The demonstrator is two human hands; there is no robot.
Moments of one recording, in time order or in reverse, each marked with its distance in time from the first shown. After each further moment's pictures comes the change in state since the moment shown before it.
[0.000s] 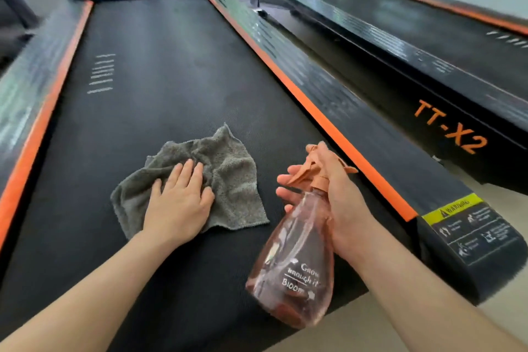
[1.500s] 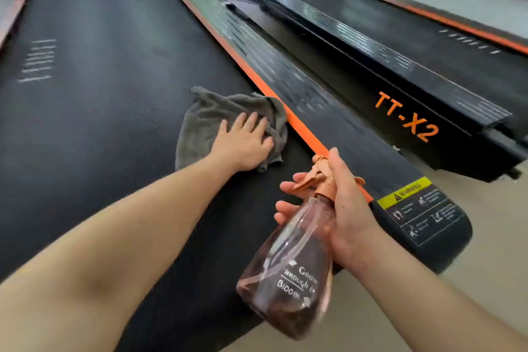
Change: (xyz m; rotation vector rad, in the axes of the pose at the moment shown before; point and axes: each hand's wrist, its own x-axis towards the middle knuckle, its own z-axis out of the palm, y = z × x) left_hand 0.101 0.163 0.012 0.066 -0.070 0.377; right_hand -0.011 0.002 -0.061 0.124 0.098 0.025
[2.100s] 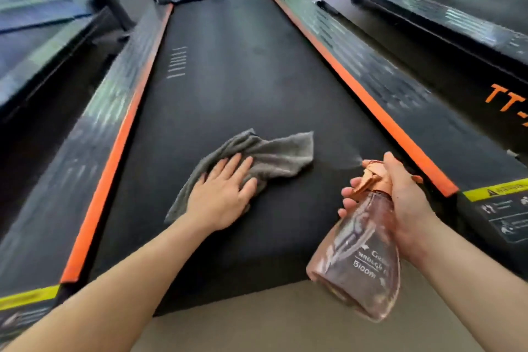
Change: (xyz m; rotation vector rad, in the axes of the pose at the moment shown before) left_hand -0.228 -0.087 0.003 -0.020 -0.002 -0.375; right_hand -0.026 0.019 0.010 -0.029 -0.078 0.142
